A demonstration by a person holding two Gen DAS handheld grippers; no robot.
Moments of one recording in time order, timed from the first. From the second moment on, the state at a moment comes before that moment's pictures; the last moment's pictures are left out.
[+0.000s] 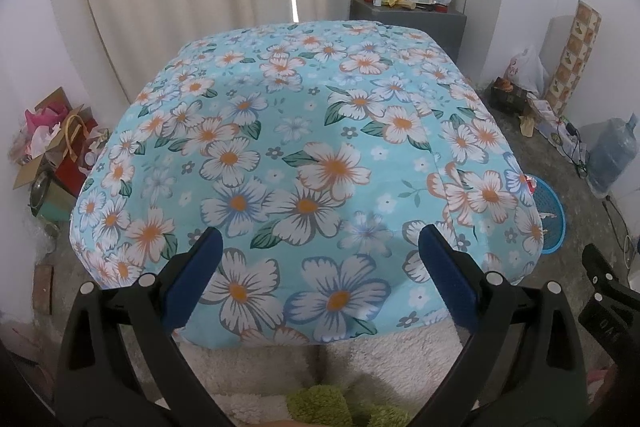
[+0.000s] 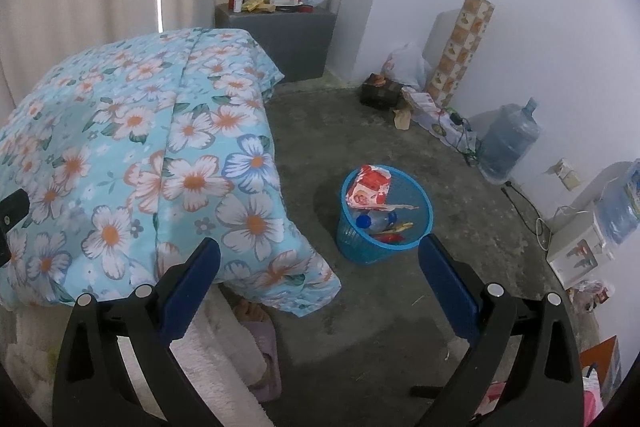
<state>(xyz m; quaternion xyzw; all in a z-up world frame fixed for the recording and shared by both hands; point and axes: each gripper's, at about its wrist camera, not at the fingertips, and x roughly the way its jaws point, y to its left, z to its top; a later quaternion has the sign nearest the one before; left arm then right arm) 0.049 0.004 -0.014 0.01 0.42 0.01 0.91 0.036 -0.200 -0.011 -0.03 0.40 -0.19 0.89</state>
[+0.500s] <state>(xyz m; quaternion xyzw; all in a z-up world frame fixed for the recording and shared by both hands) 0.051 0.006 -0.014 0.01 0.42 0.01 0.91 0.035 -0.202 -0.010 -0.03 0.41 -0.19 0.89</state>
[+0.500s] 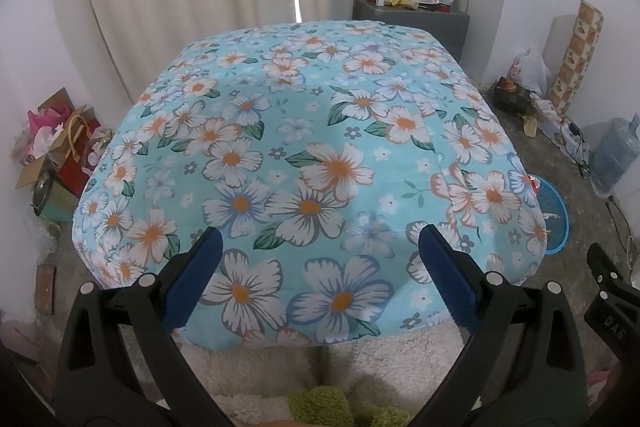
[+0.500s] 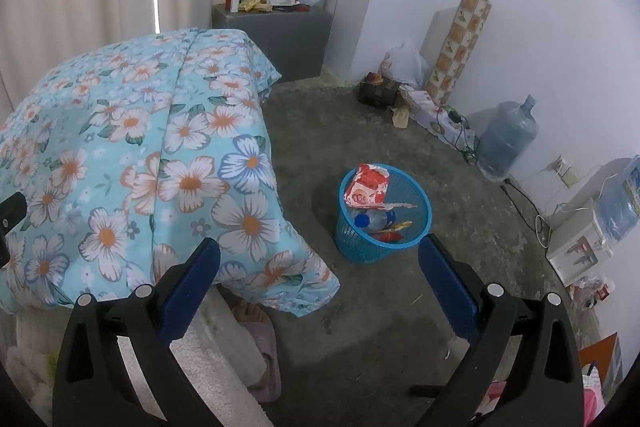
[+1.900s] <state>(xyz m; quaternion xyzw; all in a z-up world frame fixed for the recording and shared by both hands) 0.052 0.009 -0.013 0.01 0.42 0.01 0.91 0.037 -0.196 -0.008 -0.03 0.40 -0.19 0.89</state>
